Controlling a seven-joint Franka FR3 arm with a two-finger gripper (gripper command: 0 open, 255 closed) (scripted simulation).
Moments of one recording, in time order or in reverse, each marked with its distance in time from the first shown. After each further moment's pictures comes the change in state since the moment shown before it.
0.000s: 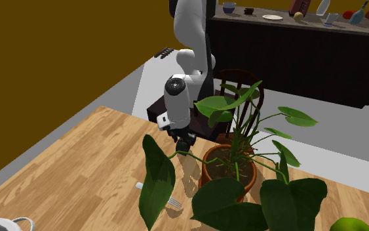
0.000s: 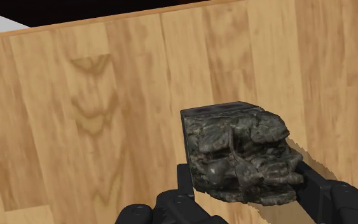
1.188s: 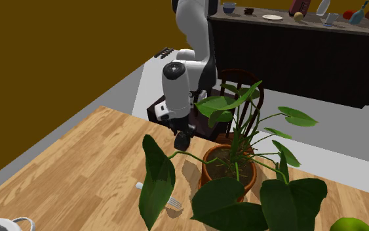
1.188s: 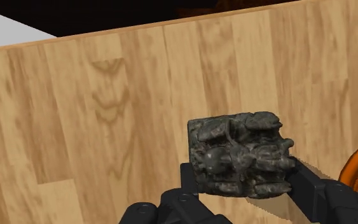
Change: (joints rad) arm -0.006 -0.087 0.001 0.060 0.031 -0.142 -0.021
